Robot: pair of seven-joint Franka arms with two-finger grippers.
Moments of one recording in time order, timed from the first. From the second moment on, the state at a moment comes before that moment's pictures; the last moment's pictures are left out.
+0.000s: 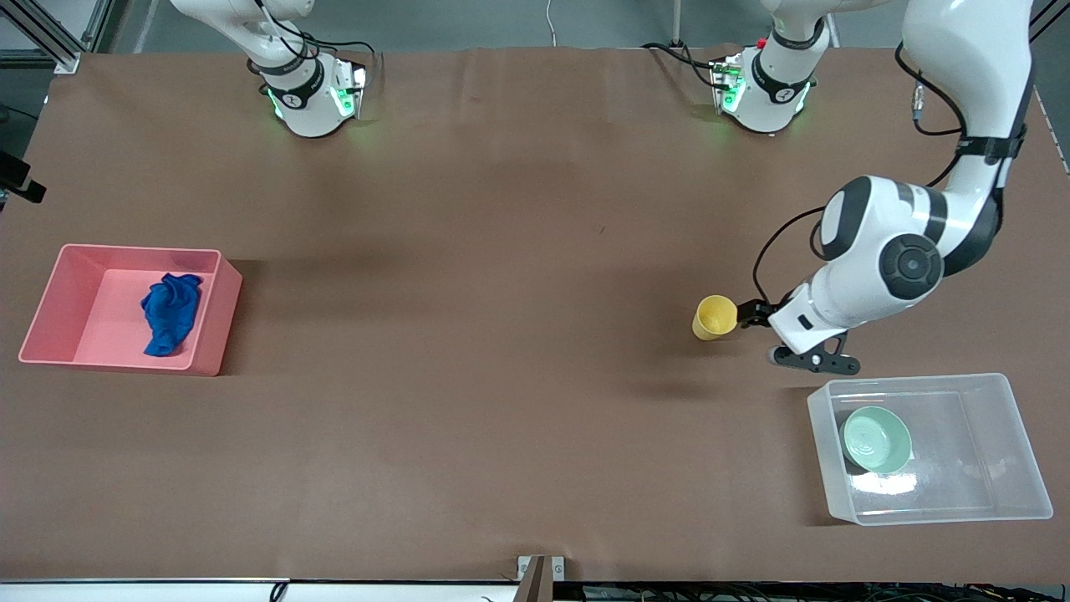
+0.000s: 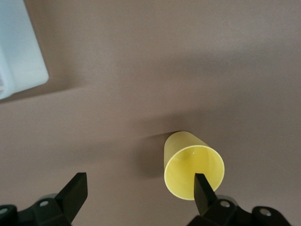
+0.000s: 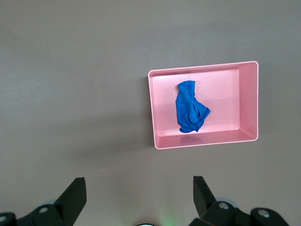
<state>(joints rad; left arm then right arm) 0.10 0.37 -0.34 -1.89 0.06 2.16 -0.09 -0.02 0.00 -0.15 -1.44 0.00 1.41 -0.04</state>
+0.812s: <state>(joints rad) 0.07 0.46 -0.34 -1.91 0.08 2.24 -0.09 -0.02 0.00 -0.15 -1.44 -0.01 1.42 -0.04</state>
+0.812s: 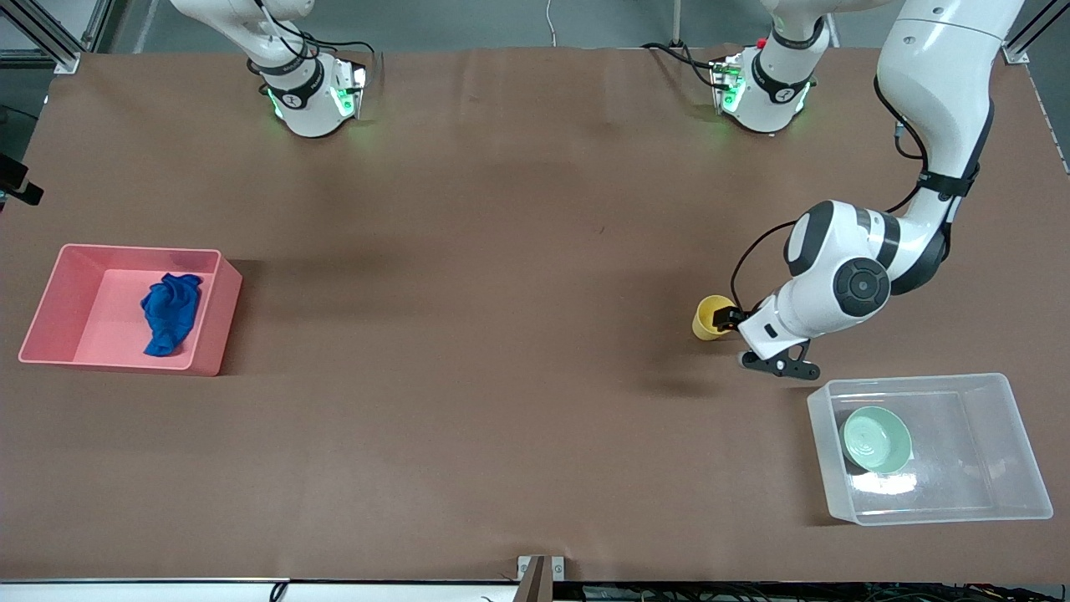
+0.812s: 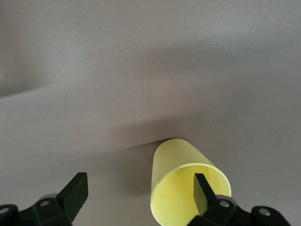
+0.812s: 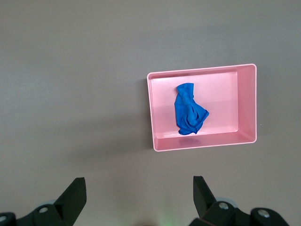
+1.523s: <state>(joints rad) 0.08 0.46 -0.34 -2.00 0.13 2.25 -0.10 -0.02 0.00 -0.15 -1.44 -0.01 1.42 -0.04</state>
